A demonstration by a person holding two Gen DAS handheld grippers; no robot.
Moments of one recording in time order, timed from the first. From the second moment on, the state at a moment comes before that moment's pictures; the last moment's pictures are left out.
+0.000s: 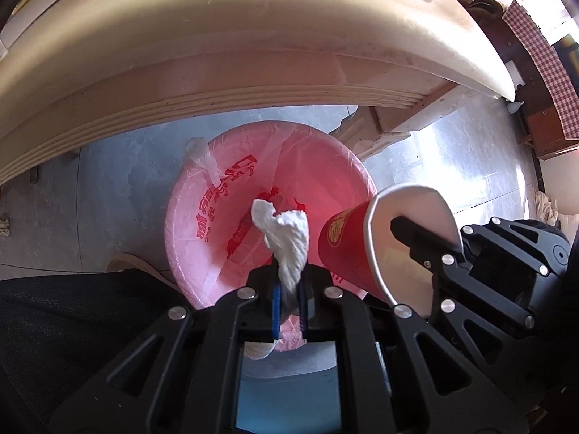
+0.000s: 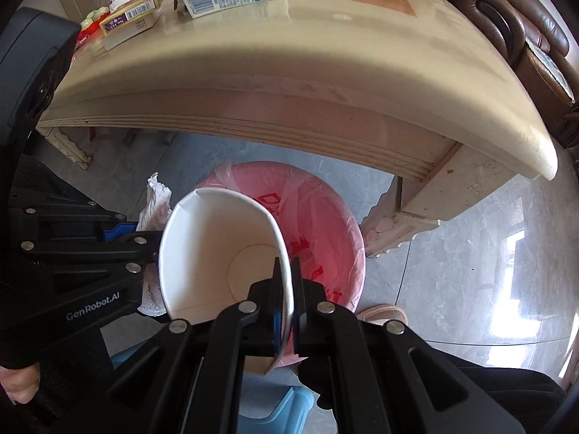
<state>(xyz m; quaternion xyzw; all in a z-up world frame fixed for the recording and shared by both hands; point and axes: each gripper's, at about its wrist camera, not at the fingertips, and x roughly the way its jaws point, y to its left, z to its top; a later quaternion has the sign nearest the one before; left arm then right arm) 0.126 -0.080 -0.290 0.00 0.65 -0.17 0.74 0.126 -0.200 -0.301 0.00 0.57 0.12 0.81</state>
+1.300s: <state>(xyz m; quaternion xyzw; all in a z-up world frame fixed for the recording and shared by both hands) 0.163 -0.069 -0.384 -0.04 0.71 -0.06 0.70 0.162 -0.196 -0.397 0.01 0.64 0.11 0.76</state>
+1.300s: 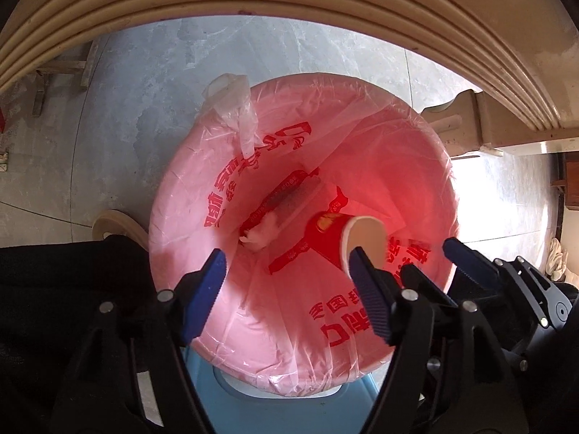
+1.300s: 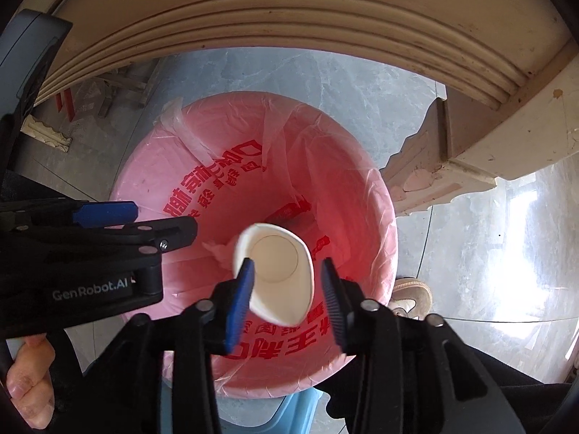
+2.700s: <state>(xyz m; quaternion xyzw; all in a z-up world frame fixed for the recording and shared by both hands) 0.172 0.047 -0.054 0.01 0.60 0.04 0.80 0.134 -0.192 -0.069 -0.17 0.36 0.28 0.88</state>
